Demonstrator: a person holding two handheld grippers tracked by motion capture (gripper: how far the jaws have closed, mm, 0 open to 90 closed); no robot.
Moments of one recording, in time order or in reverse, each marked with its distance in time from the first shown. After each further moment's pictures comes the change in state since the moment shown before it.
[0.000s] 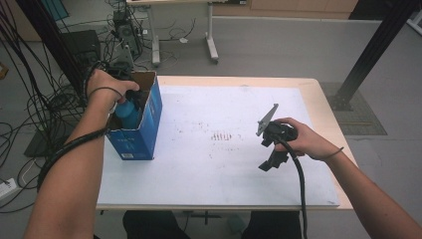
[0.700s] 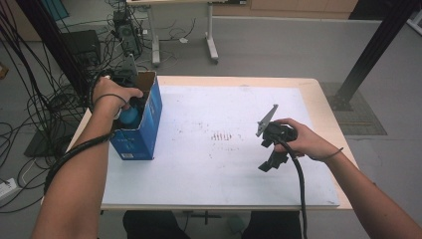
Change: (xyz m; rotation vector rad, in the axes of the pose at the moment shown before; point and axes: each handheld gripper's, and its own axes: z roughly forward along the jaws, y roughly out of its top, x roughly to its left) left arm -0.002 0.000 0.021 0.019 -0.014 -0.004; right arm 0.000 -0.001 0.003 0.000 0.003 0.002
